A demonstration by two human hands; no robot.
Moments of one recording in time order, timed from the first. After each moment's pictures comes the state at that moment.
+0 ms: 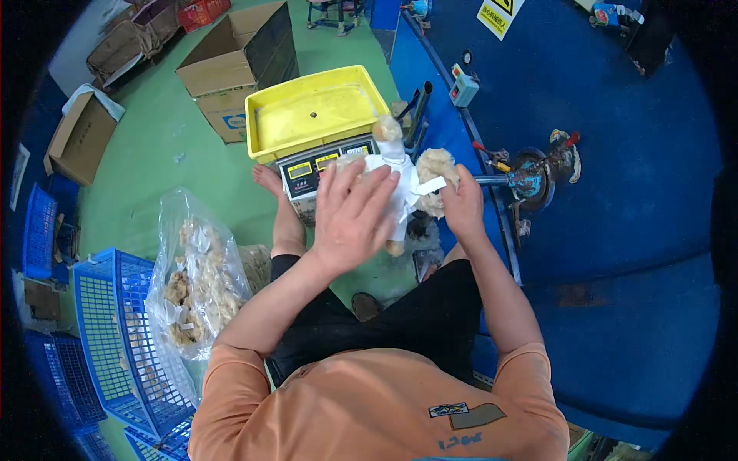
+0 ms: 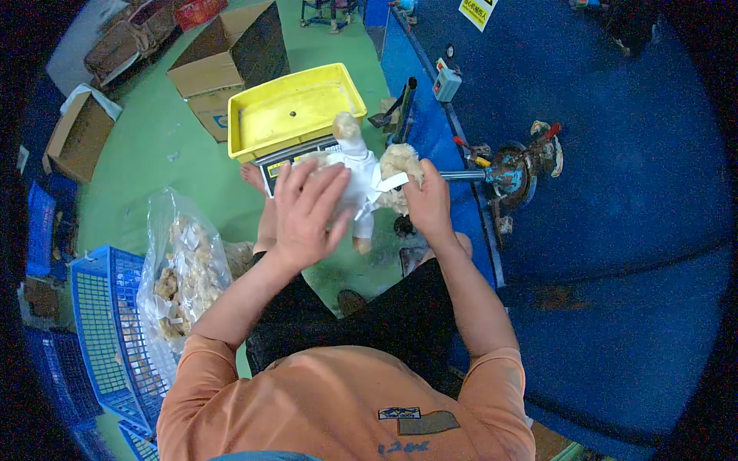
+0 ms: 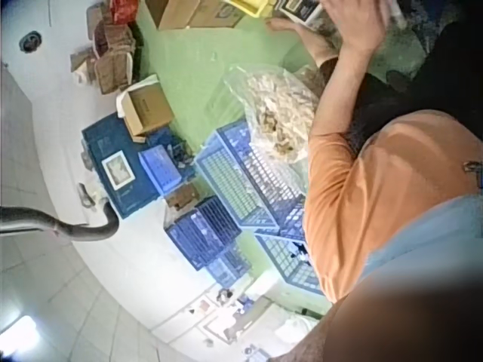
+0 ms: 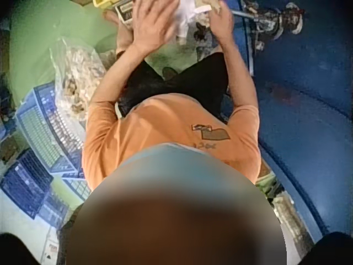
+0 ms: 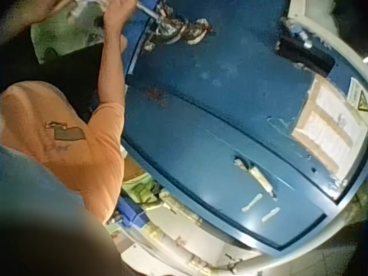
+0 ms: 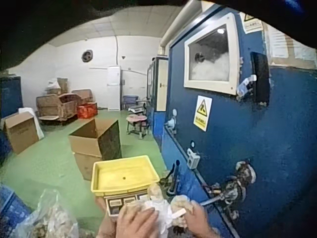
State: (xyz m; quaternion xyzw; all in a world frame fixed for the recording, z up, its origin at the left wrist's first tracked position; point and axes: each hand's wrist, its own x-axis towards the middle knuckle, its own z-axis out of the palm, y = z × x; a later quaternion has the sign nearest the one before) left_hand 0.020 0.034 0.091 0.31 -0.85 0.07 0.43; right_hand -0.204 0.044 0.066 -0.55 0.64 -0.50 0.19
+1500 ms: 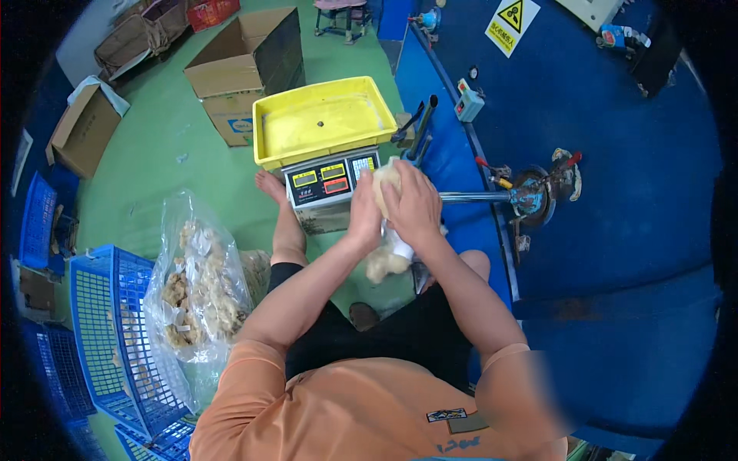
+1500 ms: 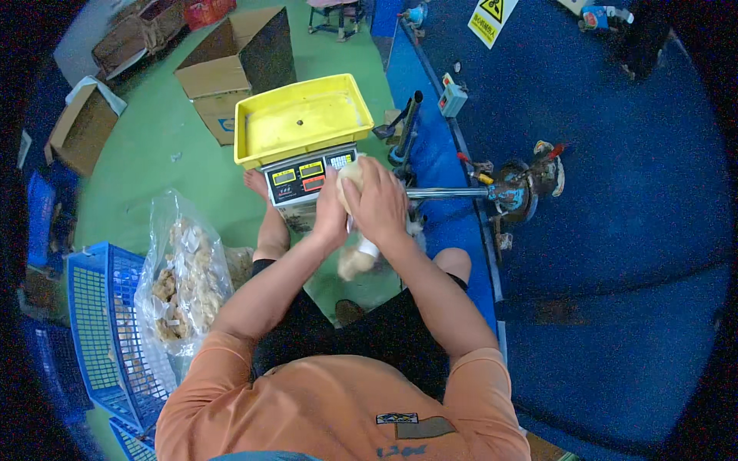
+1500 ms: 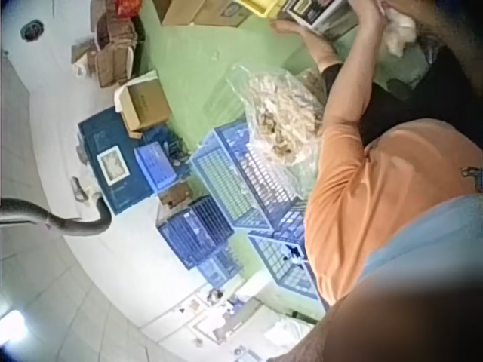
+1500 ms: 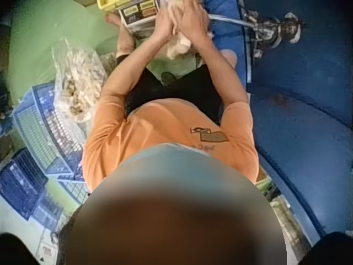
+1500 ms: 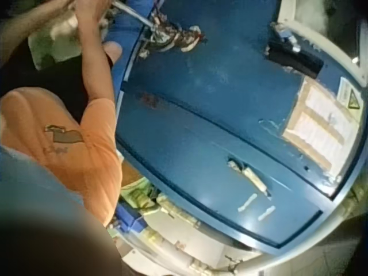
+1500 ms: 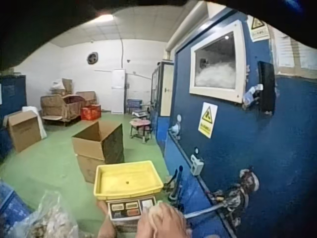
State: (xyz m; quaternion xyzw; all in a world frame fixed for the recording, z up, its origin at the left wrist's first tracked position) left_hand -0.030 -0.020 0.017 0.36 -0.29 -0.70 0.55; right_hand -0.129 0.005 0.058 -0.70 0.62 -0.36 0.01
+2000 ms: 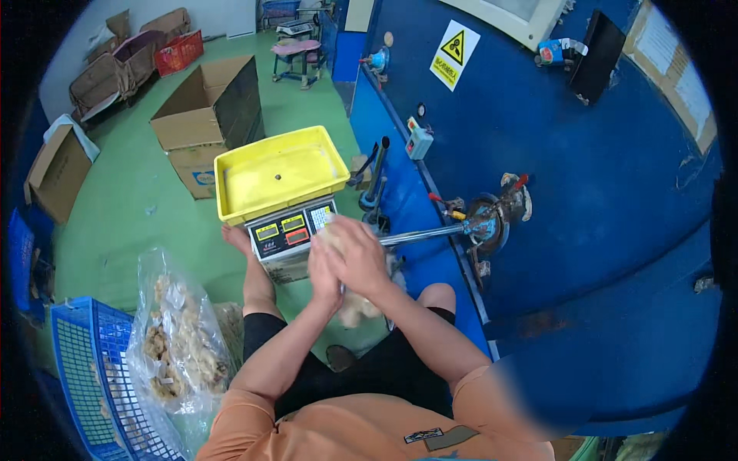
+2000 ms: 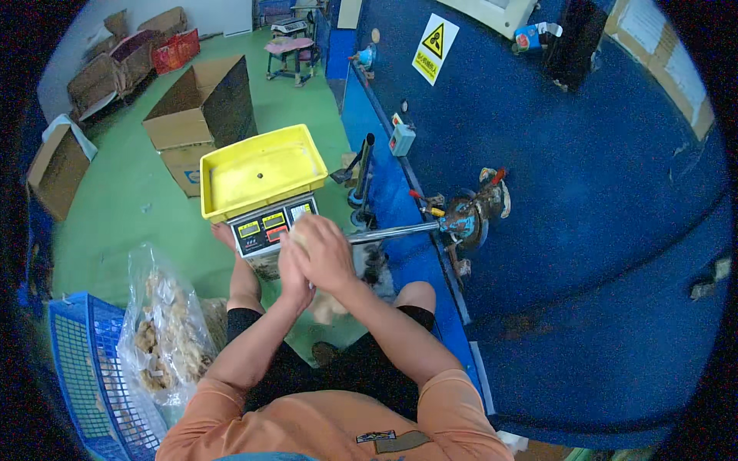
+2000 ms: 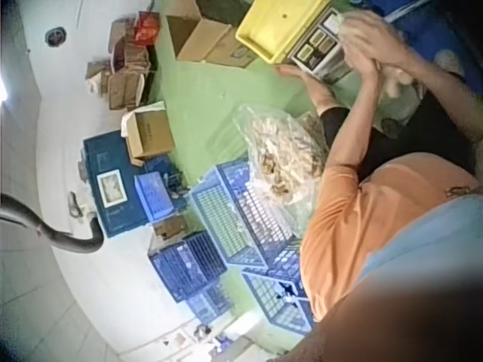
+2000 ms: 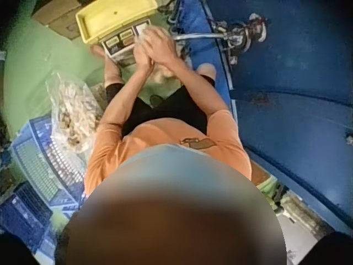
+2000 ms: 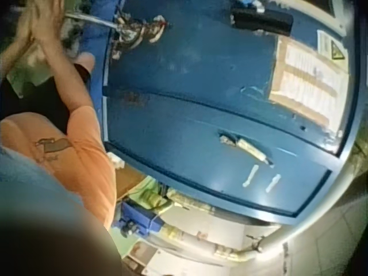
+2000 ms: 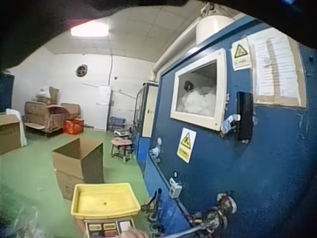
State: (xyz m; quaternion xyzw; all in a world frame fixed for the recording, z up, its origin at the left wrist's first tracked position) left_hand -0.030 -0.004 -0.040 0.30 -0.34 -0.66 0.60; right_hand -0.118 0.019 0.062 -0.73 0.53 -0.43 0.02
